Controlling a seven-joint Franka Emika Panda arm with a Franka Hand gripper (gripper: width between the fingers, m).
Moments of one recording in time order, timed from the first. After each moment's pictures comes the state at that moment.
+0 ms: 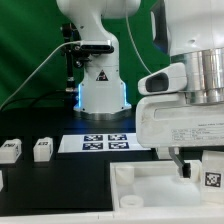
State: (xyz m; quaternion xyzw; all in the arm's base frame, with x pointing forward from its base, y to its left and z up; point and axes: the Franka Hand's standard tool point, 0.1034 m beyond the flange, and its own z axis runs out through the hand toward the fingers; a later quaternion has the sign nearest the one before) arm 0.633 0.119 0.063 -0.98 0.17 -0.08 0.06
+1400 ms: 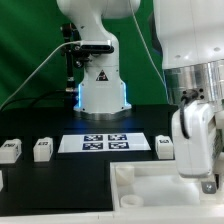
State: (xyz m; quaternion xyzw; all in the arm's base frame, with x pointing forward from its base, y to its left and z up) arm 0.627 0.120 0.049 -0.51 0.86 0.03 0.09
